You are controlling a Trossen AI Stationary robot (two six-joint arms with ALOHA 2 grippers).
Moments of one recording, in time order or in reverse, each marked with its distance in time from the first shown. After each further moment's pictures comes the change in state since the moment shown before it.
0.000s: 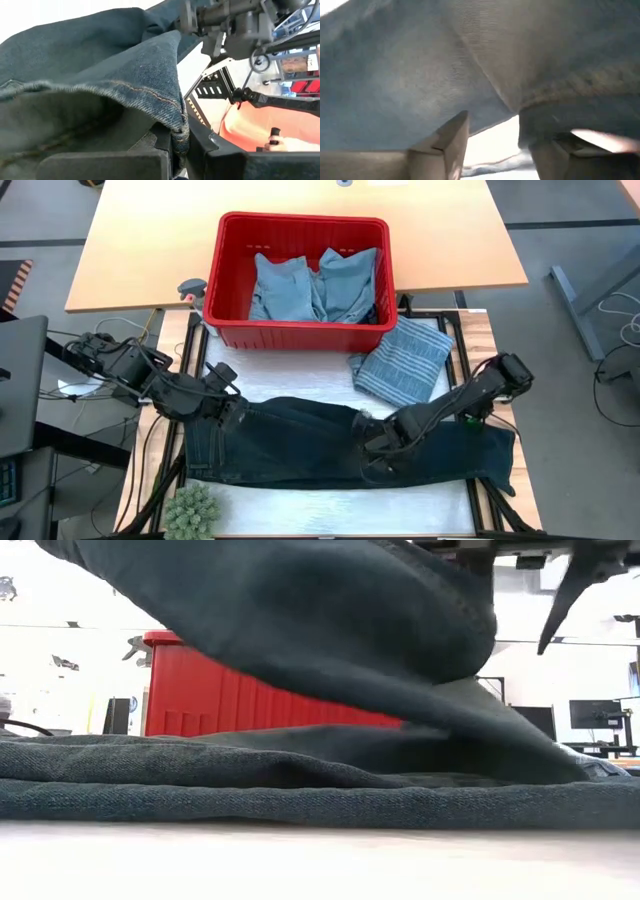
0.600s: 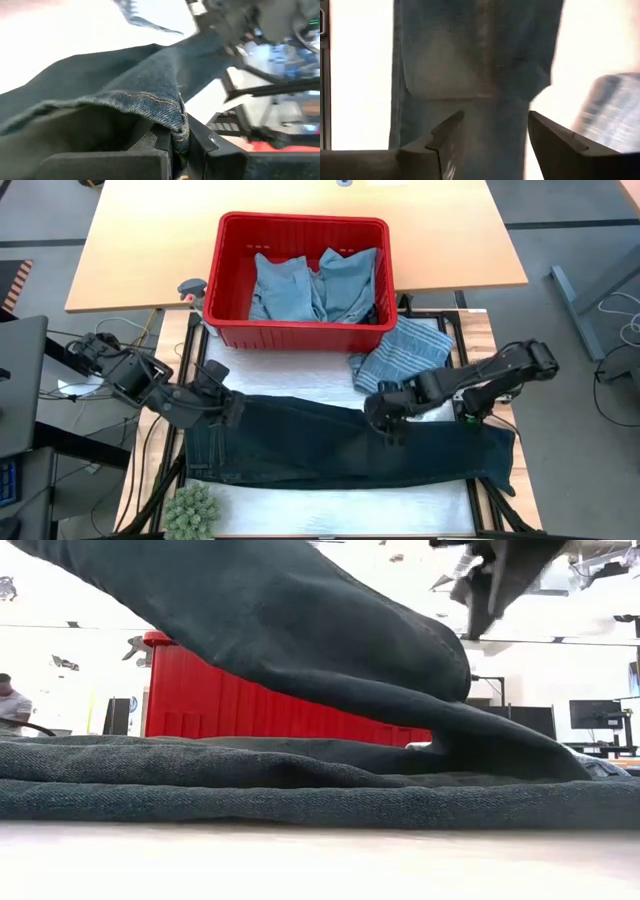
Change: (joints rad) left arm -0.075 0.014 0.000 -0.091 -0.264 -0.123; right arm -0.179 -0.267 -0.205 0.210 -0.207 0.897
